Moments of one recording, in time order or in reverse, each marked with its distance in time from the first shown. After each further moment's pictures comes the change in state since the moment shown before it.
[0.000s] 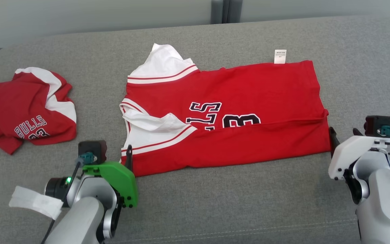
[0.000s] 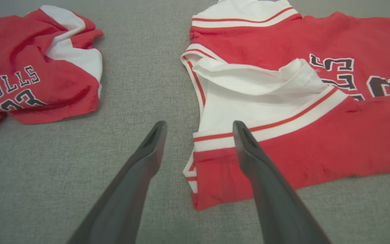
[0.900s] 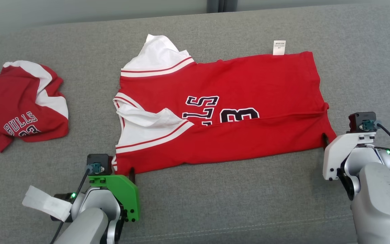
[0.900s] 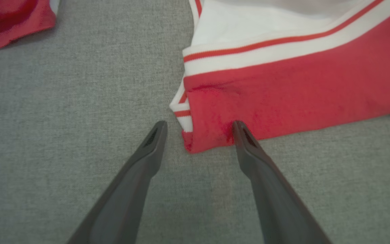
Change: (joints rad) left arm 0.060 0.006 -0.046 0.015 -0.017 0.044 0.111; right arm -0.031 -0.023 0.035 0.074 -0.115 0.000 0.070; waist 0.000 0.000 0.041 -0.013
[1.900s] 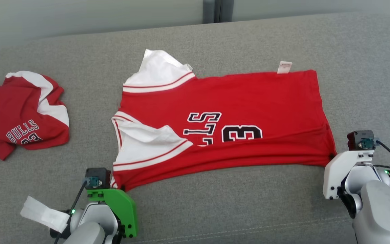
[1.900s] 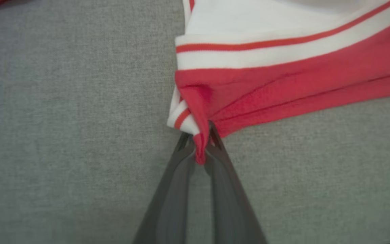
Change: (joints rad) left arm 0.045 0.015 -0.007 0.021 -0.052 -0.012 0.025; right arm 0.064 -0.015 0.040 0.013 0.081 0.001 0.028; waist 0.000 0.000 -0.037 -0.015
